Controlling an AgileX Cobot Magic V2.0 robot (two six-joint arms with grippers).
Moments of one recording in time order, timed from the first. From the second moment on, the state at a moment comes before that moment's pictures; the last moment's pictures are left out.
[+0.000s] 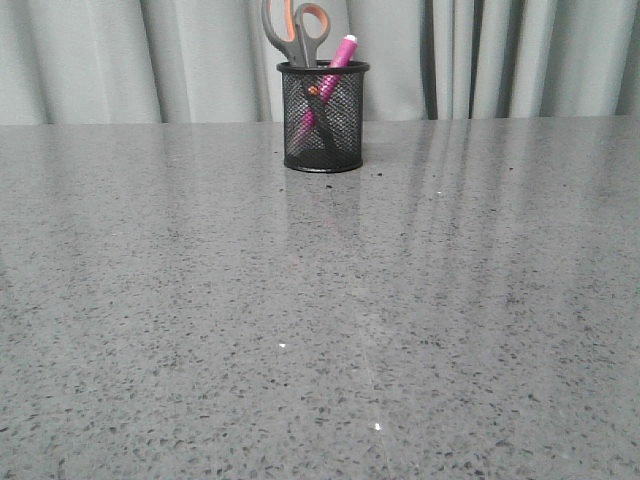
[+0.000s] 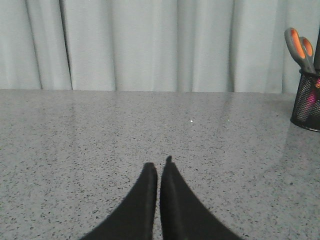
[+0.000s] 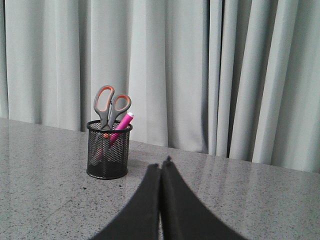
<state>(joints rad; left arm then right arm) -0.05 0.00 0.00 -0.07 0.07 0.09 0.27 0.16 -0.07 -0.03 -0.24 -0.09</state>
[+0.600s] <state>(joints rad) -0.05 0.00 0.00 -0.07 0.07 0.09 0.13 0.15 -0.04 0.03 -0.08 -0.09</state>
